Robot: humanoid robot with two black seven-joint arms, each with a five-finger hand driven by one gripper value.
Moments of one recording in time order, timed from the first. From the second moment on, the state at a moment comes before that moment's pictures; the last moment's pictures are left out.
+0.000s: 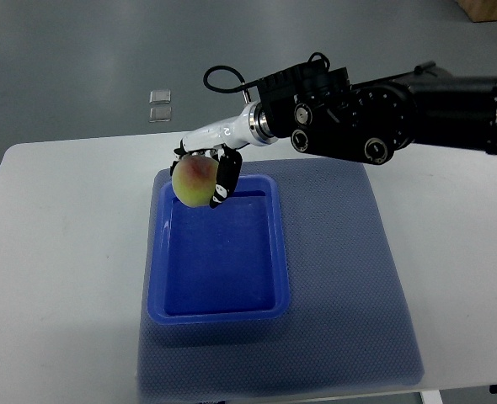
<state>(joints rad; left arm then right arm) -0.03 0.00 -0.06 -0.22 0.00 0.00 0.12 1.60 -0.01 -0.44 0.87 -0.74 0.25 0.16</state>
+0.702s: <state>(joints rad) -0.03 0.00 -0.06 -0.22 0.00 0.00 0.12 1.37 0.00 -0.42 0.75 -0.77 0.24 0.16</state>
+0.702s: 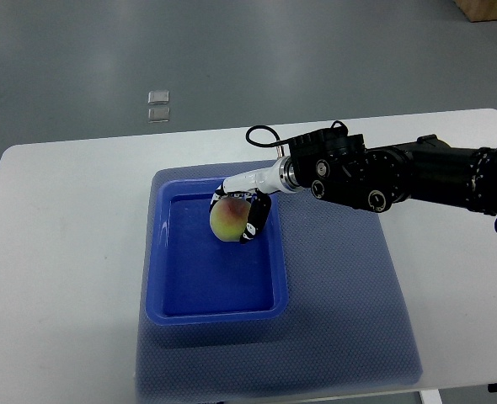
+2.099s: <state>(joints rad) -0.03 0.00 -0.06 -0.23 0.01 0.00 0.12 0.74 -0.11 1.12 0.74 -0.50 0.18 0.26</state>
